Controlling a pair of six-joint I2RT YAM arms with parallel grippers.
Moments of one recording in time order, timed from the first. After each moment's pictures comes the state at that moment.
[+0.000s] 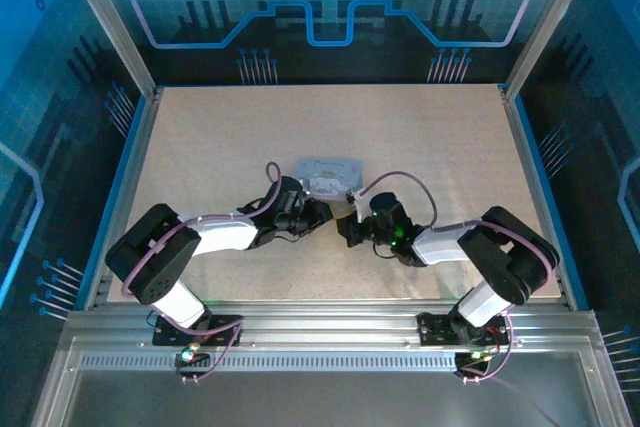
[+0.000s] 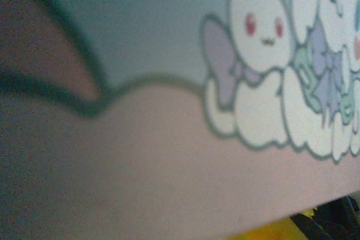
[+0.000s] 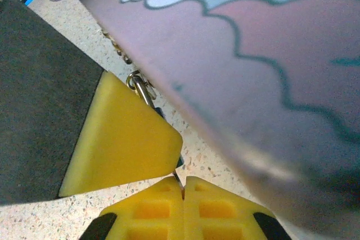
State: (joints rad) left arm -0.65 1.60 0.64 0.27 0.32 -1.14; right arm 0.70 1.60 0.46 0.57 -0.26 0.40
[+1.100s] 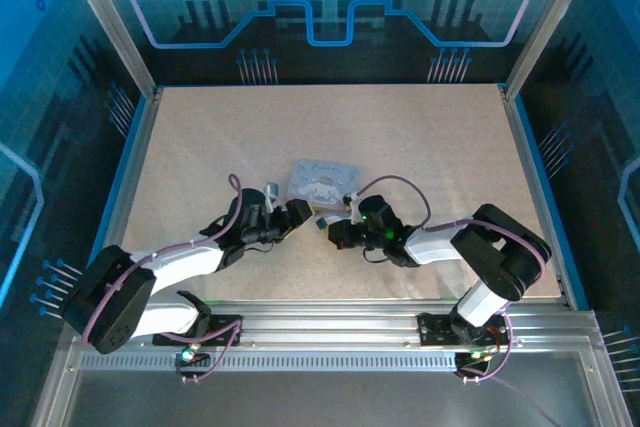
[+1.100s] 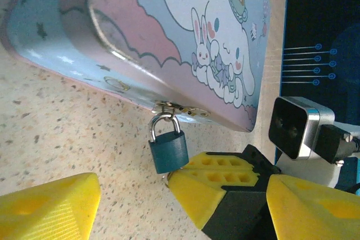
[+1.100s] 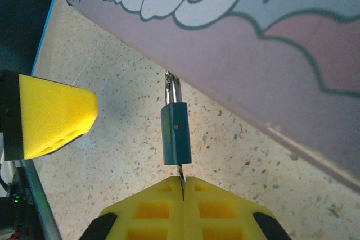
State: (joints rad) left arm -0.53 1.22 0.36 0.31 0.32 -1.13; right arm 0.77 1.60 0.50 0.49 -0.28 0.76
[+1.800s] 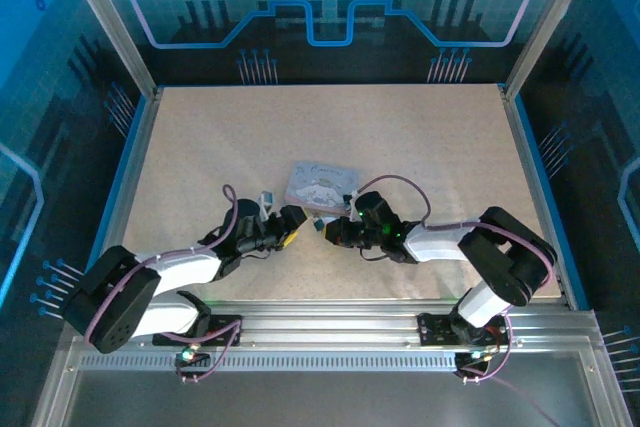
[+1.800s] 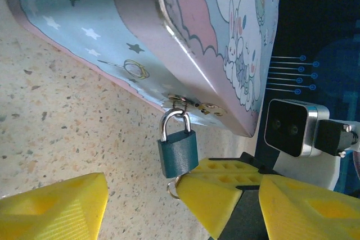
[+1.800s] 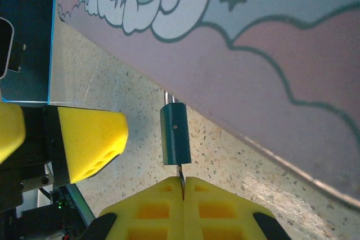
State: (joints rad) left arm -0.53 1.29 0.28 0.50 0.35 -1.27; right arm 0.77 1.58 0.56 0.36 -0.32 0.94
